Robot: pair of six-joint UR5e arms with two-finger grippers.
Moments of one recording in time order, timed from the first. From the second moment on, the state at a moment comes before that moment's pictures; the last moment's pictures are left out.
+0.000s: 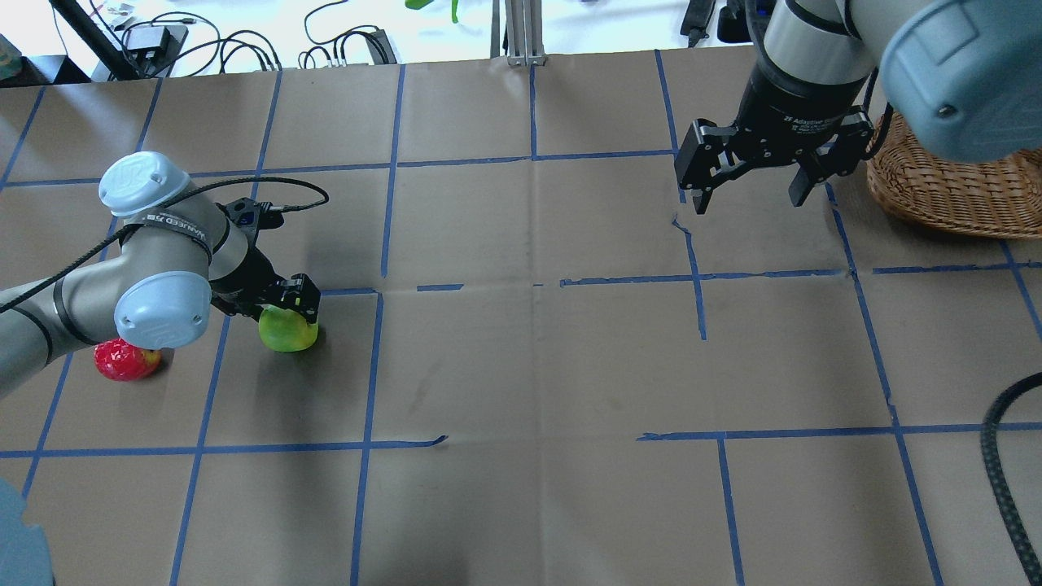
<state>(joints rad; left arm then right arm) -1.30 -1.84 -2.06 -0.90 1.52 0.28 1.63 -1.56 1.55 -1.51 -1.57 0.02</state>
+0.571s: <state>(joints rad) -1.36 -1.74 -1.99 -1.05 1.52 0.21 1.63 -1.56 1.55 -1.51 -1.57 0.02</state>
